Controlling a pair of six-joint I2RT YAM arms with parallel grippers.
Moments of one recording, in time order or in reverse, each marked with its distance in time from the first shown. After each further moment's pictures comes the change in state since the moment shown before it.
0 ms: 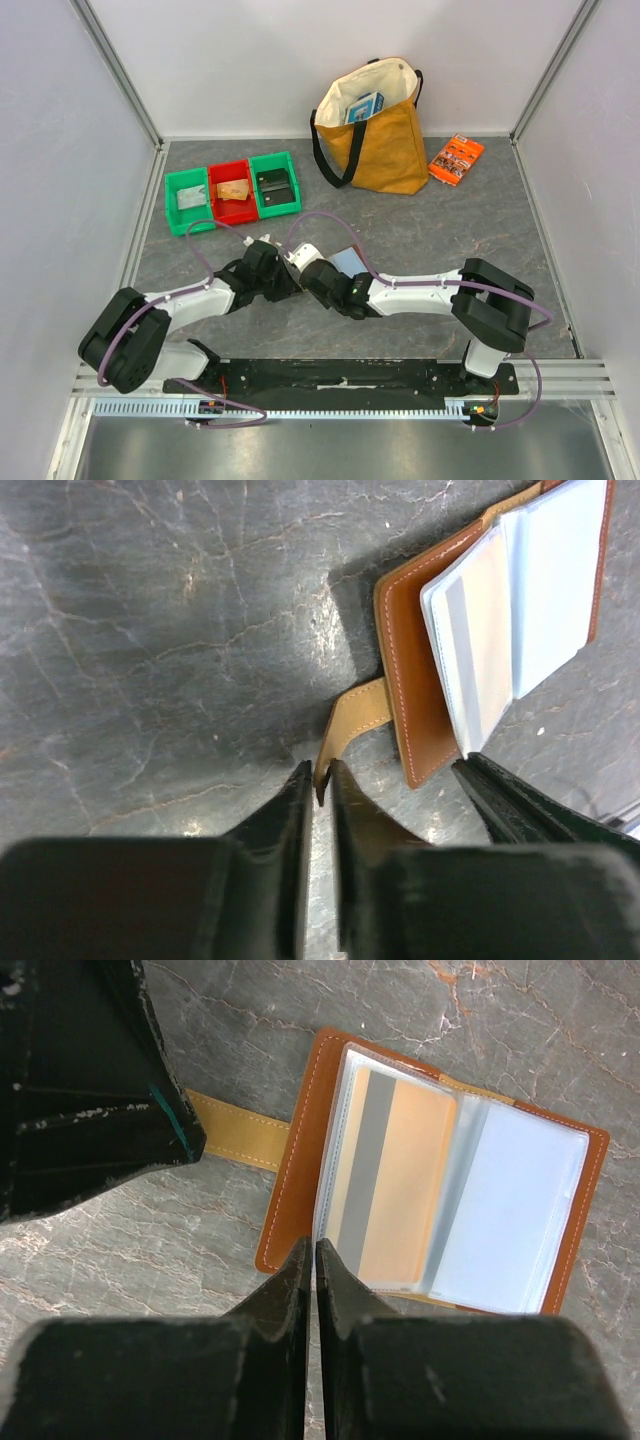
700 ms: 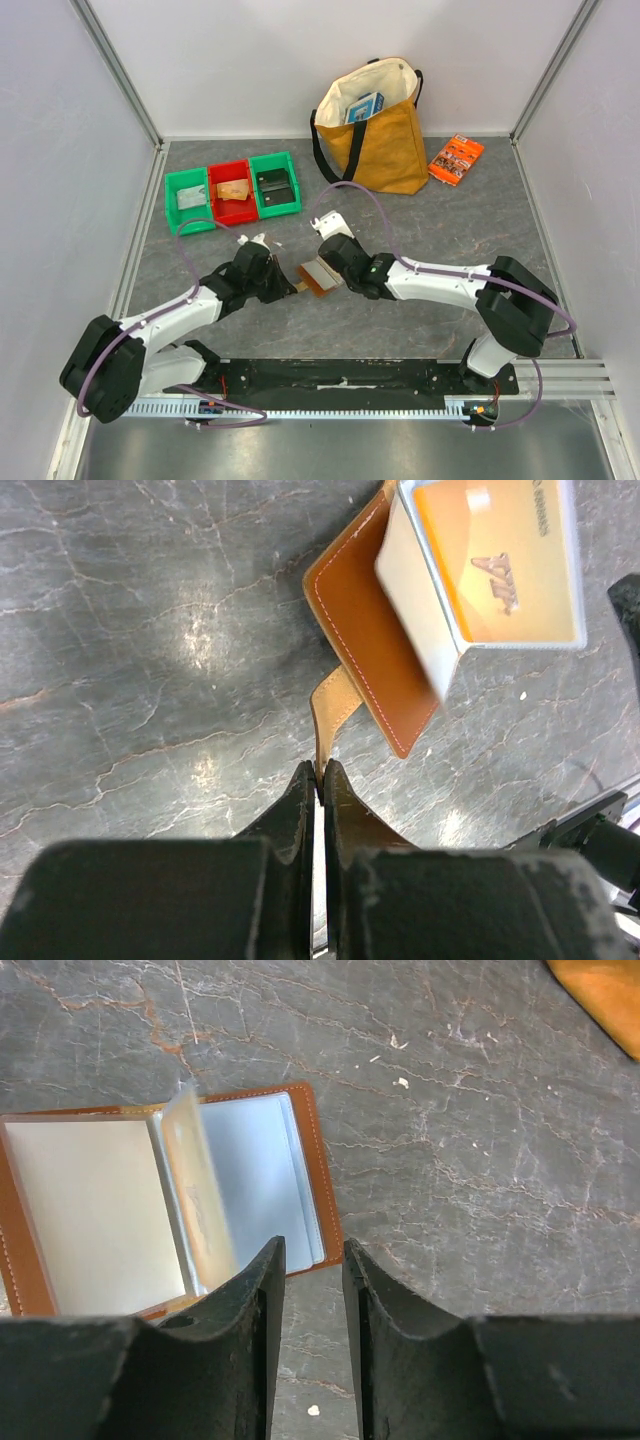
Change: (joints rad) left arm 0.000 -0.163 0.002 -0.125 -0.003 0.051; right arm -0.130 -0.103 -0.001 -0.039 0.201 -0.011
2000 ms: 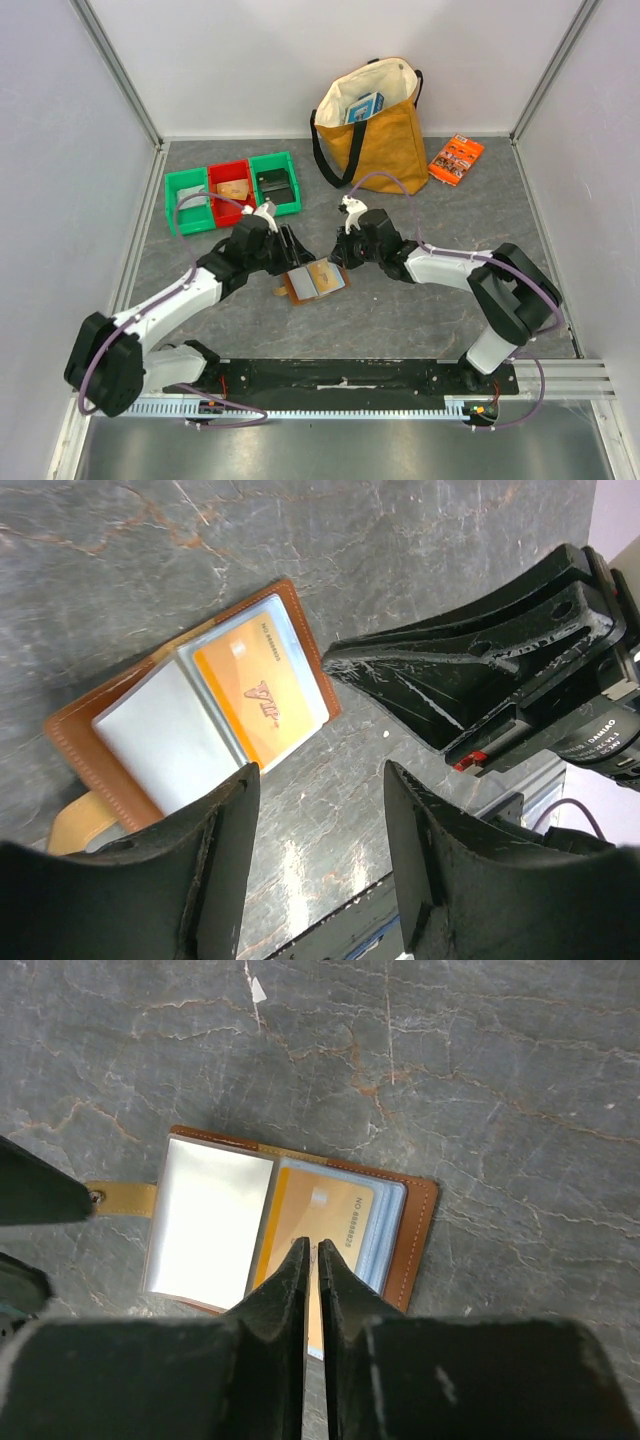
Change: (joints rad) left arm 0.039 -0.007 0.208 -0.035 0.066 0.025; right arm -0.304 0.020 -0.142 0.373 -0.833 0.210
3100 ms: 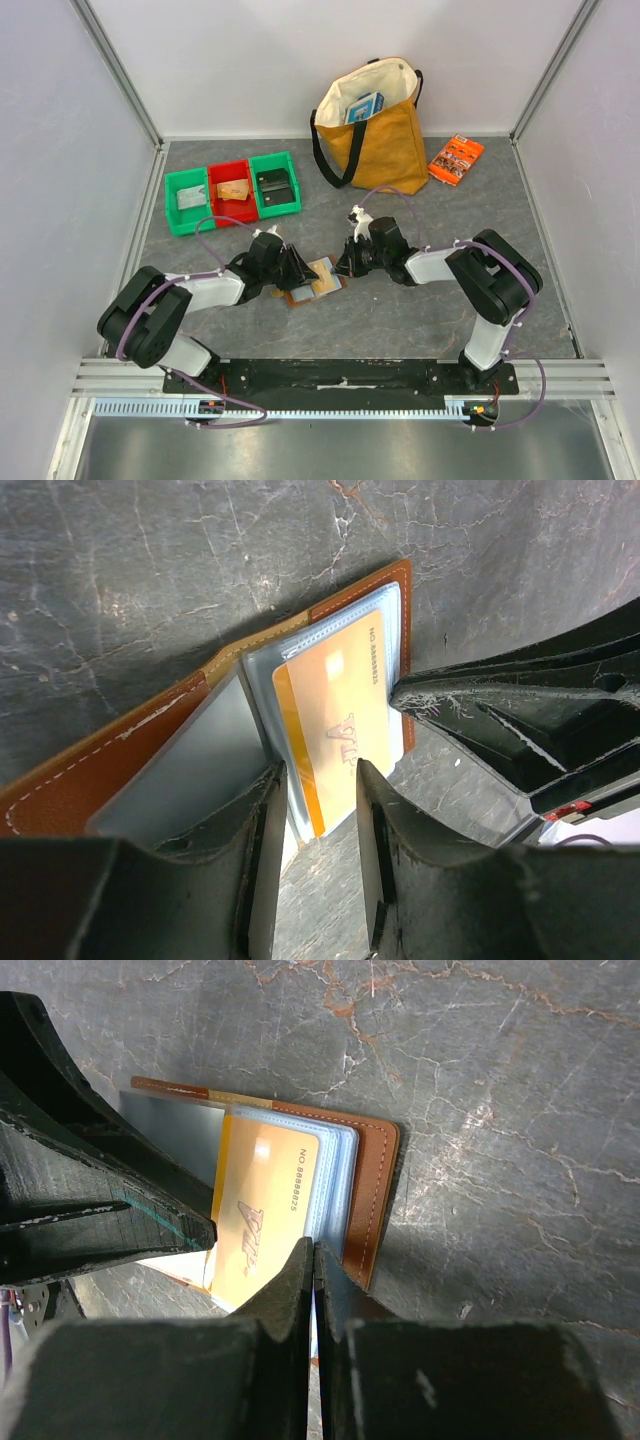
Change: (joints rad) left arm -0.028 0.333 -0.162 0.386 0.029 -0.147; right arm -0.094 0.158 -0.103 0.219 -0.233 0.108
